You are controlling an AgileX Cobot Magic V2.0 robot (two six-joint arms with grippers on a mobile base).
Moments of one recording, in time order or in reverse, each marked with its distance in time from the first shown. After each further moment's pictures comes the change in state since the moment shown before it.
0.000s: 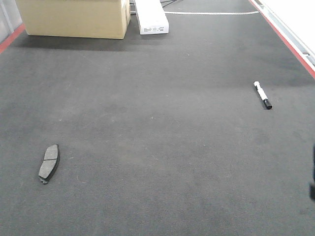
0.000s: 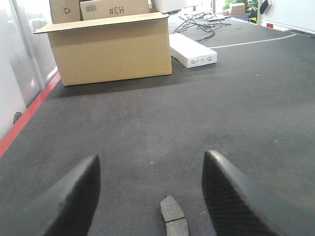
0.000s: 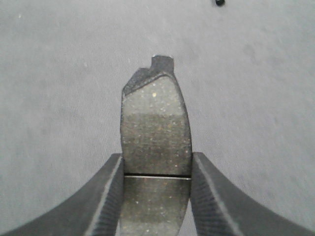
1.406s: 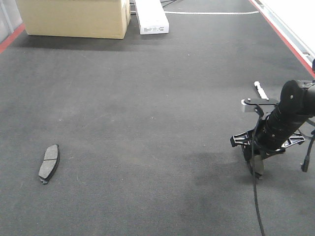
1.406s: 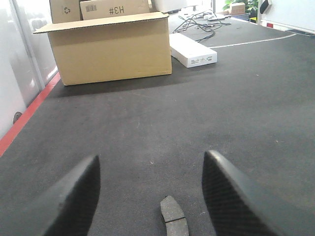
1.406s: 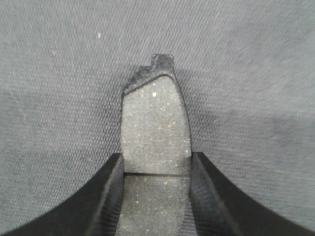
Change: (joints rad) left arm 0.000 0.000 0.000 0.000 0.000 0.000; right arm 0.000 1.155 -0.592 0.063 0.095 -0.078
